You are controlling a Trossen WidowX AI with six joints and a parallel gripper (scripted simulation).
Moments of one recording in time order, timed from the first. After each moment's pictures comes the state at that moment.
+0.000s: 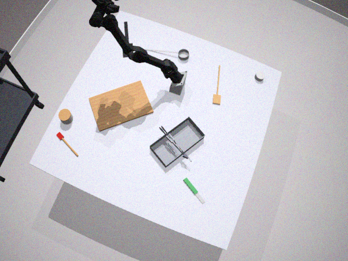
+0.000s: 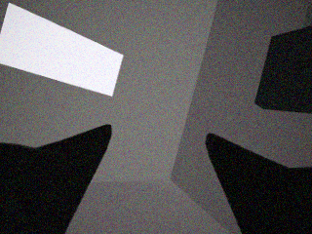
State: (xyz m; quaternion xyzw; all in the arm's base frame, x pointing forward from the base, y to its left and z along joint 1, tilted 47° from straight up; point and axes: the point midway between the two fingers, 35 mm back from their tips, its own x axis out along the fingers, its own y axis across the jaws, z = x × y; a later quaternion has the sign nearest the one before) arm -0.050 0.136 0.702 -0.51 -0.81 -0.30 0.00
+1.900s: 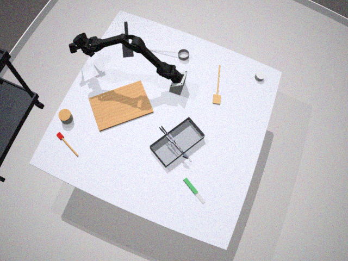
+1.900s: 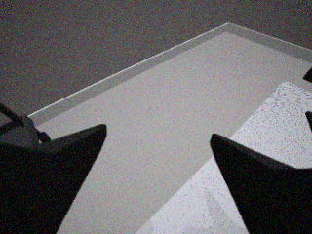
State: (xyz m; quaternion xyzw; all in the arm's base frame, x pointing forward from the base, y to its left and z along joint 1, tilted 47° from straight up) arm 0.033 -0.382 0.552 0.12 -0.32 -0.79 0.50
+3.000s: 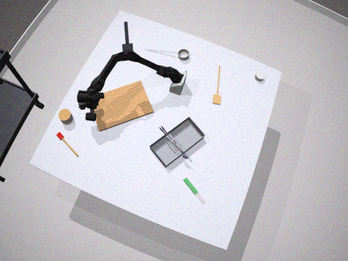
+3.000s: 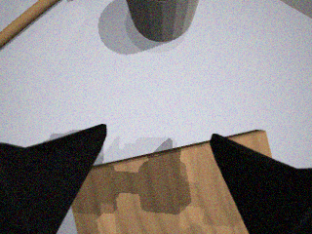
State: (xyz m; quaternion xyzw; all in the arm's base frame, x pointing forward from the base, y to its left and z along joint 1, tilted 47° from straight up) arm 0.406 -0.272 0.321 0.02 0.22 -0.53 0.82
